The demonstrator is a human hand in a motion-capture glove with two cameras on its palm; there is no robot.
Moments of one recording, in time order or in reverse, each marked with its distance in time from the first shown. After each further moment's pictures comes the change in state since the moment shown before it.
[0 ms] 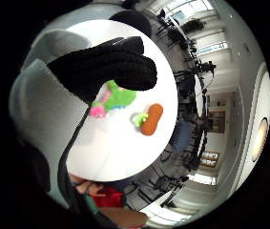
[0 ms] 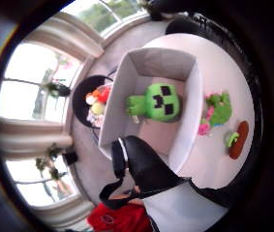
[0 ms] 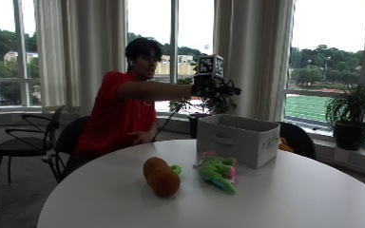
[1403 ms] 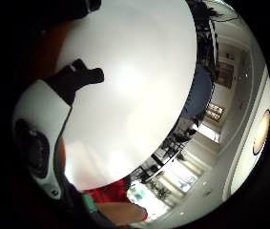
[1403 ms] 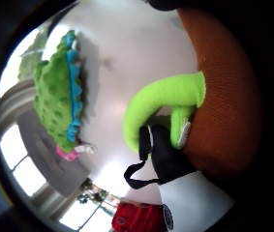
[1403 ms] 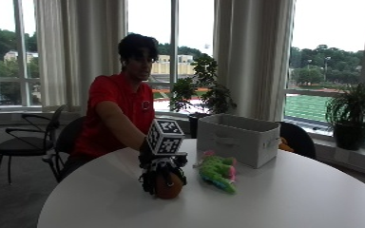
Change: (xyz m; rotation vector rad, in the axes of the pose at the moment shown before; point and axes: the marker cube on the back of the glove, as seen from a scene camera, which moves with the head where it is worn) arm 0.307 0.115 0.259 -0.523 -0.068 0.663
